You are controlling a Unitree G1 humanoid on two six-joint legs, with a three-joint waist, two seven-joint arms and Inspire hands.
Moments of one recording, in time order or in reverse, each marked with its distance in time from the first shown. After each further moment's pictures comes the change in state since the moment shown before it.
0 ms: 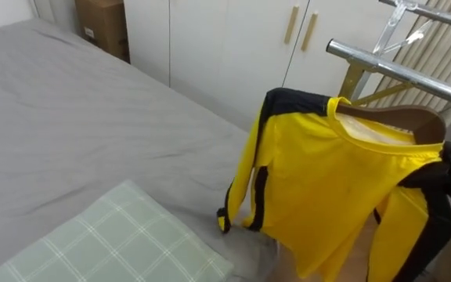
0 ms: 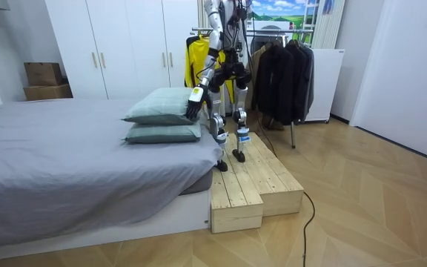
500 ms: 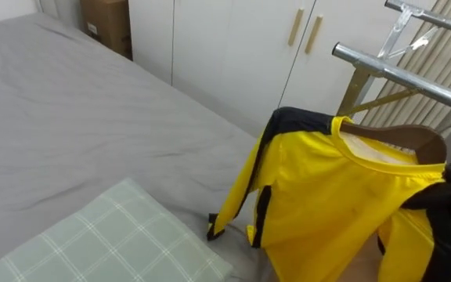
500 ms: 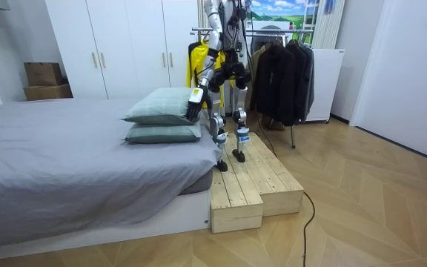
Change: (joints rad) left arm 0.003 0.030 -0.001 -0.001 -0.002 0.000 -0.028; right arm -0.037 -0.018 0.033 0.202 -0.029 0.033 0.124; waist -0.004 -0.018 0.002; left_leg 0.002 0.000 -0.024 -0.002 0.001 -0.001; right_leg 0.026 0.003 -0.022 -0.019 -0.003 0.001
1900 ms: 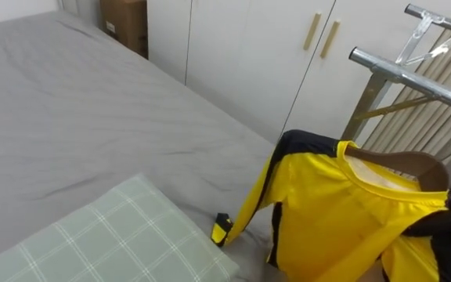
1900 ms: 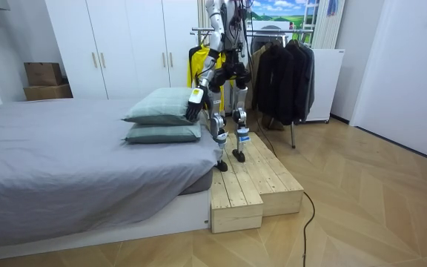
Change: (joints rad) left arm -0.032 0.023 -0.020 -0.022 -0.009 0.013 0.001; right arm 0.028 0.001 0.036 0.029 0.042 0.065 0.003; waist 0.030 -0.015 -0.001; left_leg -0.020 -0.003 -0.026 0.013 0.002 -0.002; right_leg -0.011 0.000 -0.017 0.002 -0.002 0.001
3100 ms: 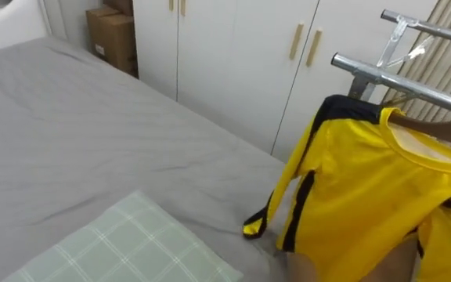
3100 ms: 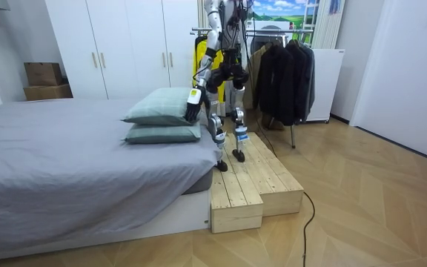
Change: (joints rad) left arm 0.043 -0.038 0.031 0.013 -0.012 0.030 -0.084; right arm -0.069 -0.147 -0.087 0.011 -0.004 0.033 -0.062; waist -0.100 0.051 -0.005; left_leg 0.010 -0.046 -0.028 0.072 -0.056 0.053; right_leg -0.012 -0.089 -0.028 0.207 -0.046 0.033
